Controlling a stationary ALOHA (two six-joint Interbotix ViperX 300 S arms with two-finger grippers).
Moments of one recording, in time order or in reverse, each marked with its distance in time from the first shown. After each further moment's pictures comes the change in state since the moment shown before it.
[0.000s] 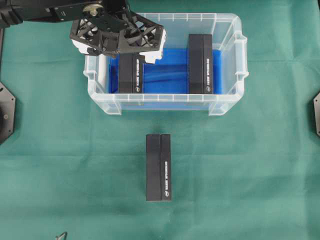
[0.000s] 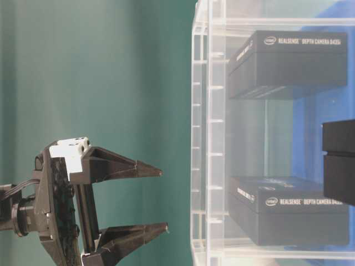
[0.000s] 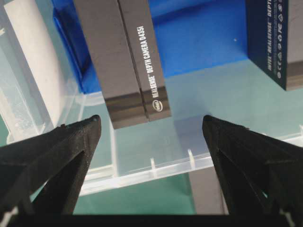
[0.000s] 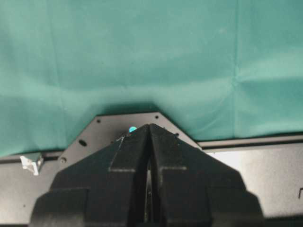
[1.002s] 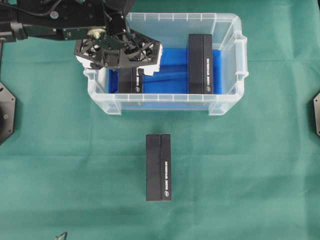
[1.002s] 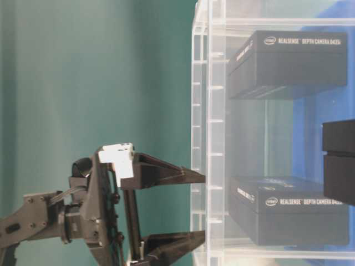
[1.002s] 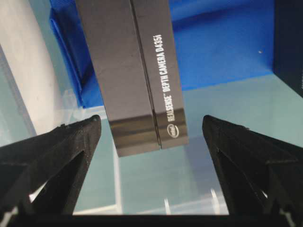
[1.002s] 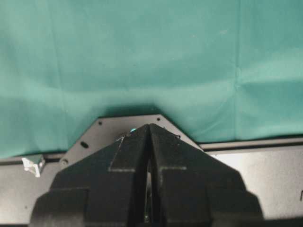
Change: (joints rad) left arm -0.015 0.000 0.176 0.018 -0.169 -0.061; right arm 0.000 0.008 0.000 0.005 -0.011 0.002
